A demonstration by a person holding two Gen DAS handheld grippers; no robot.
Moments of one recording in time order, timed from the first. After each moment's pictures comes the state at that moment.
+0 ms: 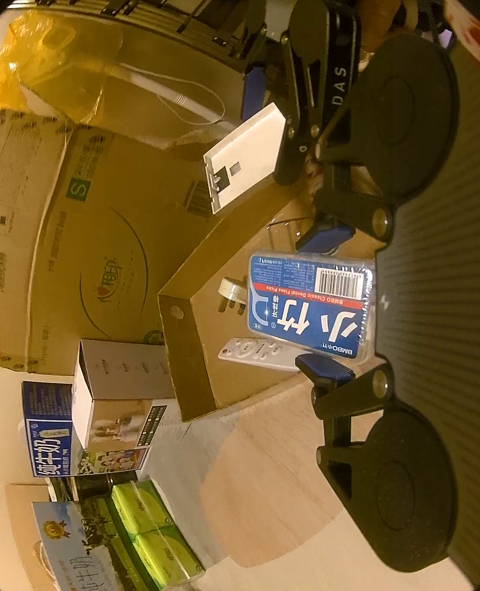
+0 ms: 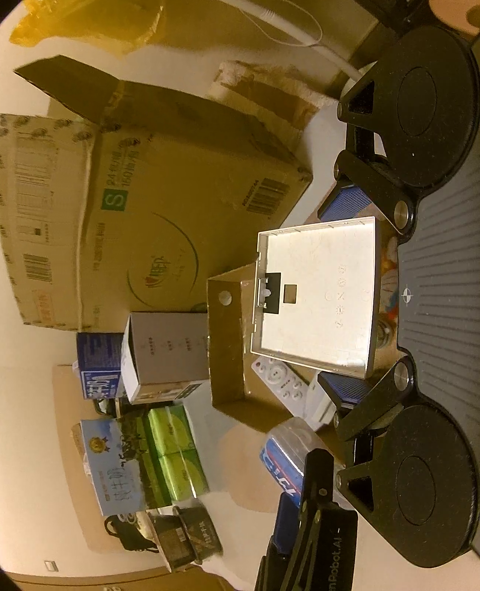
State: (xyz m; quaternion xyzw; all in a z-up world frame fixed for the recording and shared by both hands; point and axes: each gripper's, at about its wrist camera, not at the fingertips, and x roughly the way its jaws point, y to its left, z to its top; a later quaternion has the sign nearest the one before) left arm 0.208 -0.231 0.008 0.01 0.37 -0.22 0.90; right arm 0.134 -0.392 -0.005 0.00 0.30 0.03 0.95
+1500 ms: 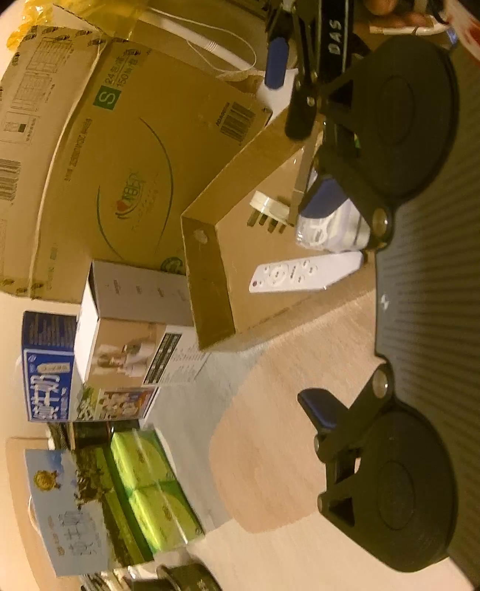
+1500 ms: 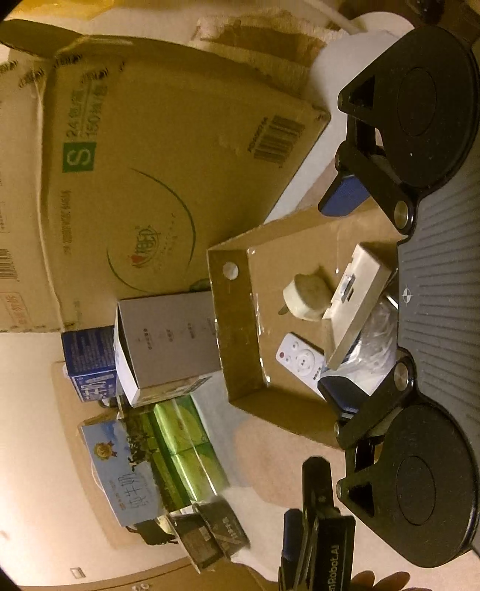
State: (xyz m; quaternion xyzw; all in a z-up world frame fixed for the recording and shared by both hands) left arm 0.257 -0.186 -0.005 0.00 0.35 -0.15 0.92; right arm 0.207 -0.390 -0.021 0.06 0.31 0.06 0.95
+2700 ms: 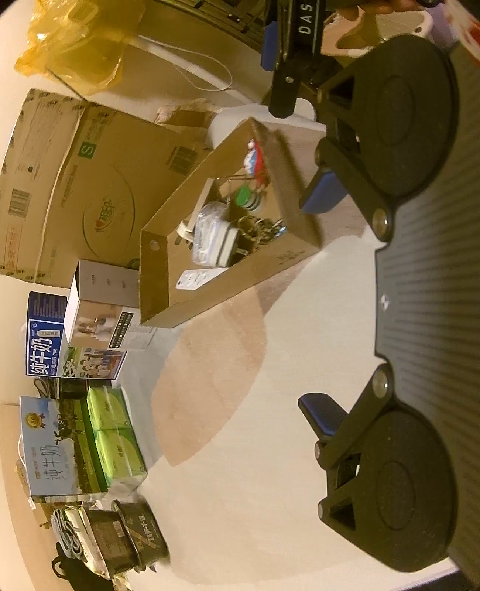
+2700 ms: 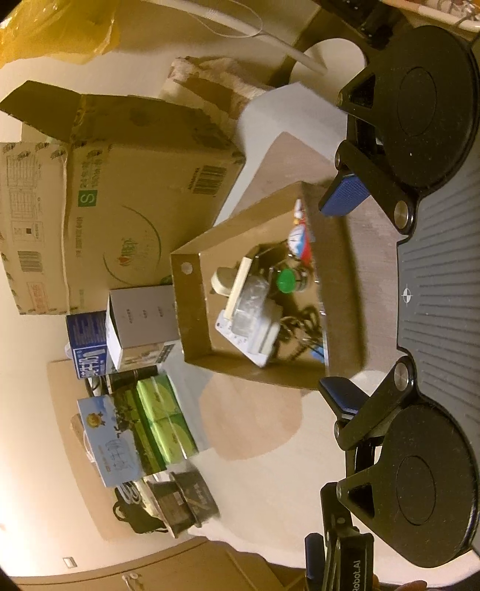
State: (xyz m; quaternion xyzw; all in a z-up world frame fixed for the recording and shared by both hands) left arm 0.060 -0.147 0.012 -0.02 0.37 -0.12 0.92; right arm 0.031 -0.361 0.010 0.06 0.33 0.05 0.94
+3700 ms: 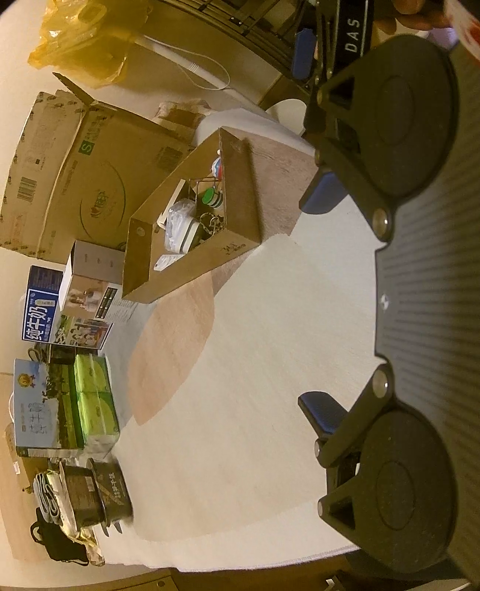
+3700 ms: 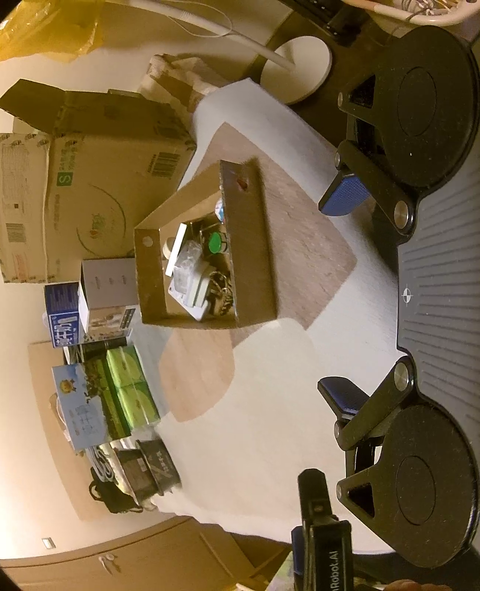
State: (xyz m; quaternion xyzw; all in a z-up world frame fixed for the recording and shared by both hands) left arm -0.037 -0.115 0.014 -0.05 0.37 -0.09 0.92; right arm -0.062 -0.311 0.001 0.05 0.36 0.06 0.93
